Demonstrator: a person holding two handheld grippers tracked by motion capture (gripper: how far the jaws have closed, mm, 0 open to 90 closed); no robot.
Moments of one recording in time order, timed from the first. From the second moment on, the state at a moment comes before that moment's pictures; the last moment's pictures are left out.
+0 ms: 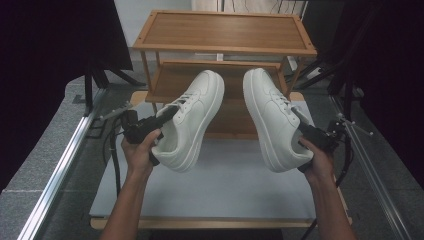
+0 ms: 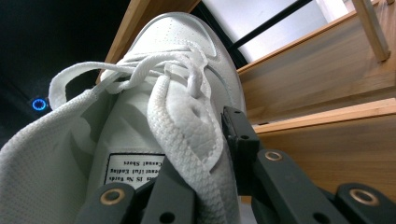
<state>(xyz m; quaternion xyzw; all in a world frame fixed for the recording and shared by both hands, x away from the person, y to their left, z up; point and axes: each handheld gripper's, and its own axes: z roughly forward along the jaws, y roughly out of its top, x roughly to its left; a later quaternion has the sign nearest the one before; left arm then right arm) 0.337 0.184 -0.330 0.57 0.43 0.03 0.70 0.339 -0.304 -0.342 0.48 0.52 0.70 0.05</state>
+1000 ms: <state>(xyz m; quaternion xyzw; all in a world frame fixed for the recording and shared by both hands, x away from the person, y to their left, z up) 0.404 0.151 -0.289 0.57 0.47 0.07 0.67 0.403 -0.267 -0.308 0.56 0.49 0.66 0.08</state>
